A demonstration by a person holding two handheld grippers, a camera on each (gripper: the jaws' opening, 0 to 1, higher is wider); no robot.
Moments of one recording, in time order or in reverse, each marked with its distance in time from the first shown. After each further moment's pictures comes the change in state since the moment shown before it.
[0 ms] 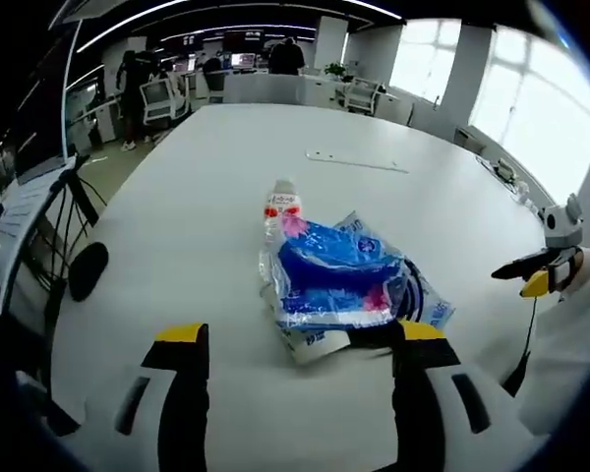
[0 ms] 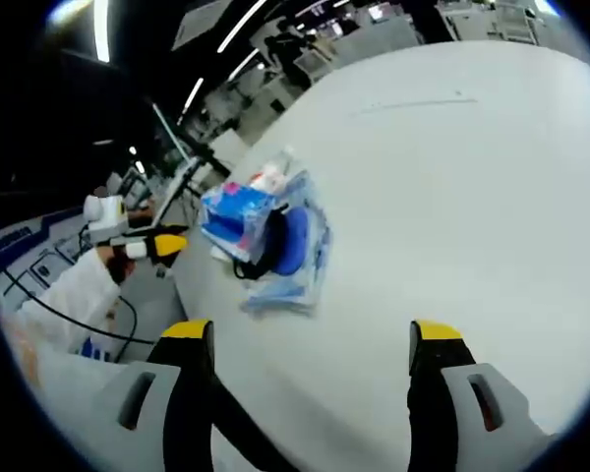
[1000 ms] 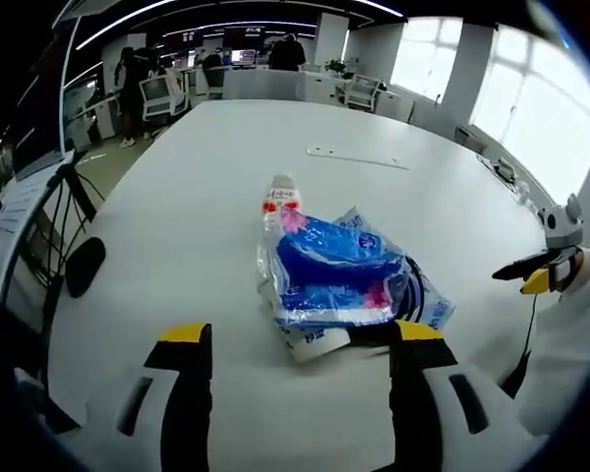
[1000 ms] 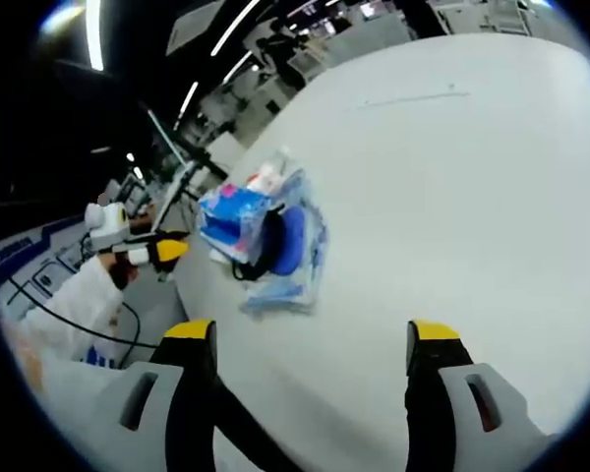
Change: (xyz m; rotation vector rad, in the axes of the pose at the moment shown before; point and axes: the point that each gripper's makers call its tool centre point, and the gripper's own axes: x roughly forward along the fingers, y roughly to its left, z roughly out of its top) left arm 0.005 0.003 -0.005 -0.012 0.011 -0.004; right arm 0.000 -0.004 0.001 0.037 -0.003 0.002
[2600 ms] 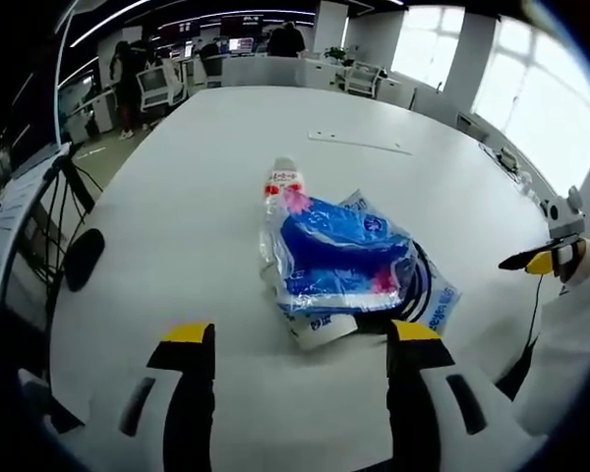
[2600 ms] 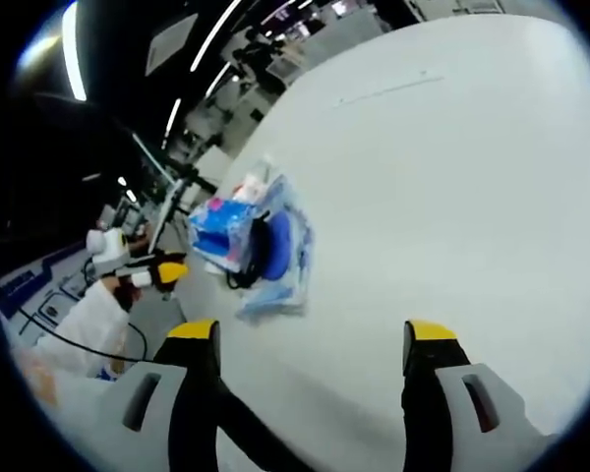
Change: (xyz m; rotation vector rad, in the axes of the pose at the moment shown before) left arm 0.002 0.005 -0.011 0.008 0.059 0.010; right arm -0.006 -0.011 0.000 0.120 -0.017 -0.008
